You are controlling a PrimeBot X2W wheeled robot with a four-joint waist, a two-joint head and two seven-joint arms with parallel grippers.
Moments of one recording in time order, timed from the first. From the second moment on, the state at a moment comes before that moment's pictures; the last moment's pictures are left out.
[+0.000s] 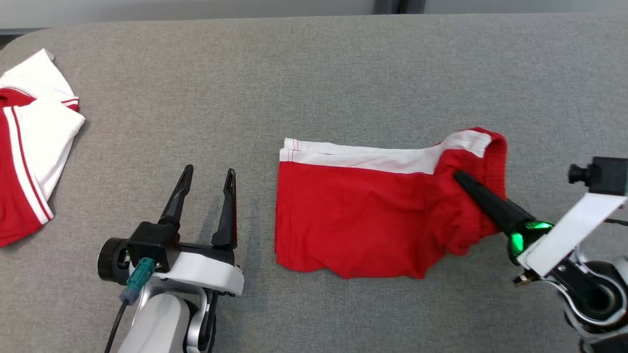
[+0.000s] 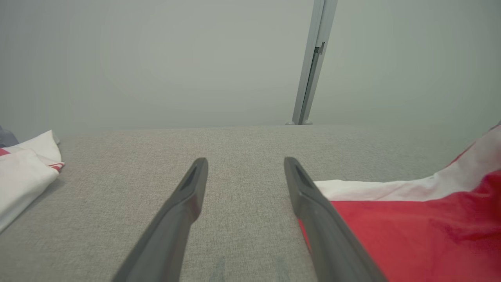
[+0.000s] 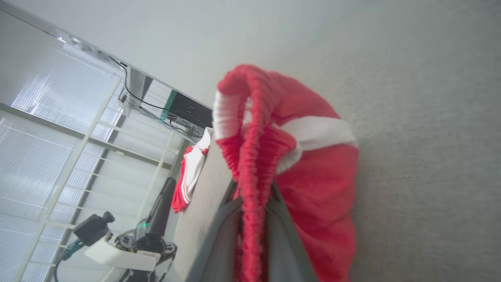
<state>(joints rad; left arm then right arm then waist) -0.25 0.10 -0.27 0.22 -0.27 0.11 -0.26 -0.28 -0.41 0.29 -0.01 1.26 0.13 0.32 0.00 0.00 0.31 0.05</state>
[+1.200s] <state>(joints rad) -0.26 0.05 -0.29 0.22 -0.27 0.09 -0.26 -0.66 -0.13 0.67 0.40 1.23 0.13 0.16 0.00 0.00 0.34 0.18</state>
